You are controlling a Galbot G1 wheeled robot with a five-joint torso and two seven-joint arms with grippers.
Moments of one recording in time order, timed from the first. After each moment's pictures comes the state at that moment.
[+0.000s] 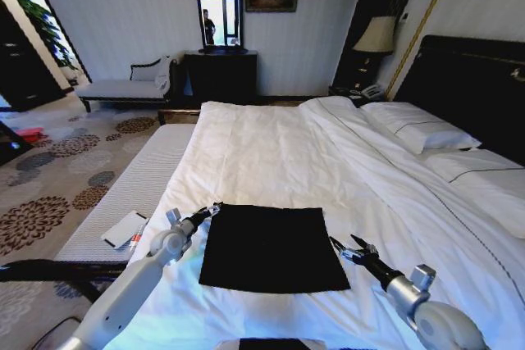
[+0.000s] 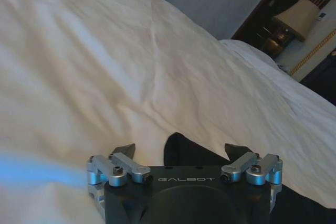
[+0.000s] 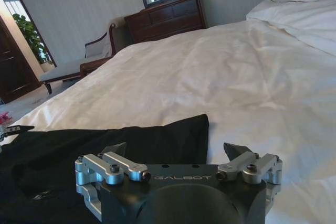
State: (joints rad) left arm 0.94 -0.97 -0.09 -1.57 -1.21 0.23 -0.09; right arm -1.84 0.96 0.84 2.04 0.87 -0.16 -0.26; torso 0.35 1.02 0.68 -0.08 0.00
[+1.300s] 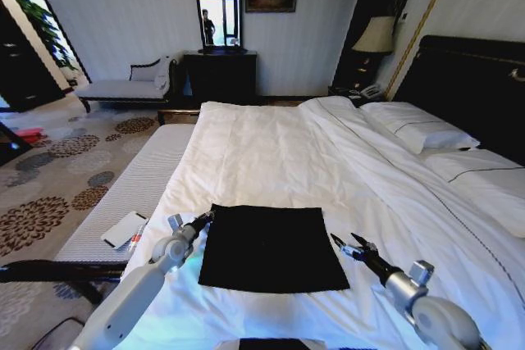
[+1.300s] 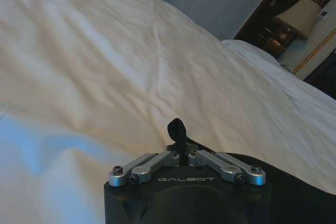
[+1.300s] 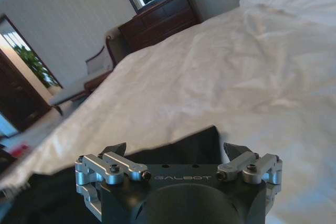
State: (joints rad) left arm 1.01 -0.97 -0.11 -1.60 -1.16 0.19 -0.09; right arm -1.69 0.86 0.78 2.00 1.17 -0.27 -0.16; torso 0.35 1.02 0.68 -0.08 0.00
